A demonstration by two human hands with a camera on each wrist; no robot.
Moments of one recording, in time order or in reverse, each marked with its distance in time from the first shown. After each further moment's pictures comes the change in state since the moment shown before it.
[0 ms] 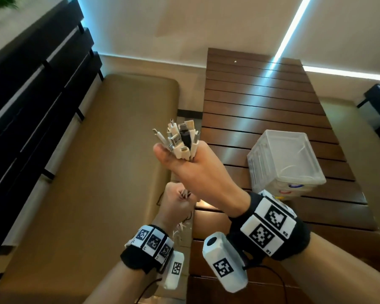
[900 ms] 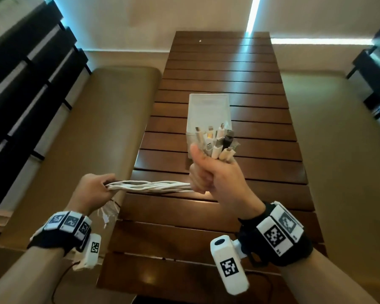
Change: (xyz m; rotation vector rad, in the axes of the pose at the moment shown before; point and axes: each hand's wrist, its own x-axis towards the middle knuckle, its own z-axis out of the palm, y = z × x) left_hand -0.097 0.020 0.032 1.000 -0.104 0.051; right_hand -0.235 0.062 -0.196 0.690 -0.023 0.103
